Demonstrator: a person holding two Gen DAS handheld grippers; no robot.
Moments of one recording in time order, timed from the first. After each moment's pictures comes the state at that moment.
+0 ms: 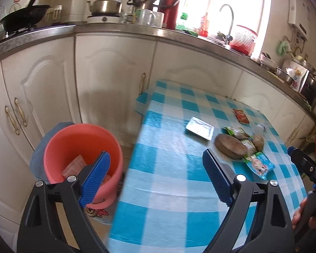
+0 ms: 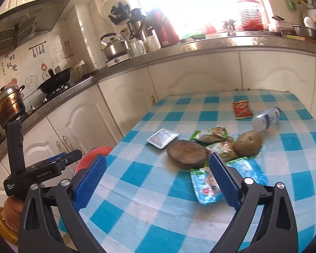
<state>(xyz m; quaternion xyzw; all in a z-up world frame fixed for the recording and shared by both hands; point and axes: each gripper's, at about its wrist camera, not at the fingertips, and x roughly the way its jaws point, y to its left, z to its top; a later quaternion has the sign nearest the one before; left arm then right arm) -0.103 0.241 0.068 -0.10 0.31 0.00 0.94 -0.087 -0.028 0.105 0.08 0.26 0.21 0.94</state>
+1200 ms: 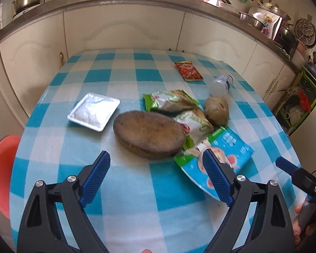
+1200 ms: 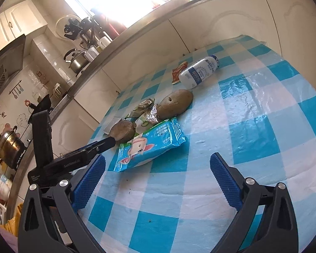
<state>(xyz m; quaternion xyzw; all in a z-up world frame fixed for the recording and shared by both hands) -0.005 0.074 0.023 -0.02 0.41 -0.13 0.90 -0.082 -0.174 0.042 0.23 0.34 0.18 0.89</state>
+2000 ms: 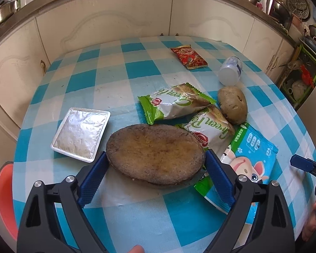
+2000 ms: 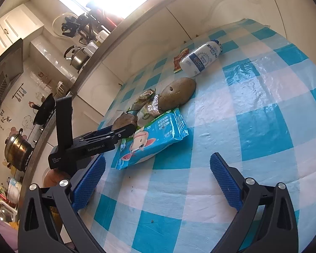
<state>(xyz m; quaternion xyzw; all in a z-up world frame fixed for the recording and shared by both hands) 0.041 0.062 0.005 0.05 0.45 -0.16 0.88 -0.068 -0.173 0.033 0.26 0.38 0.20 0.87</state>
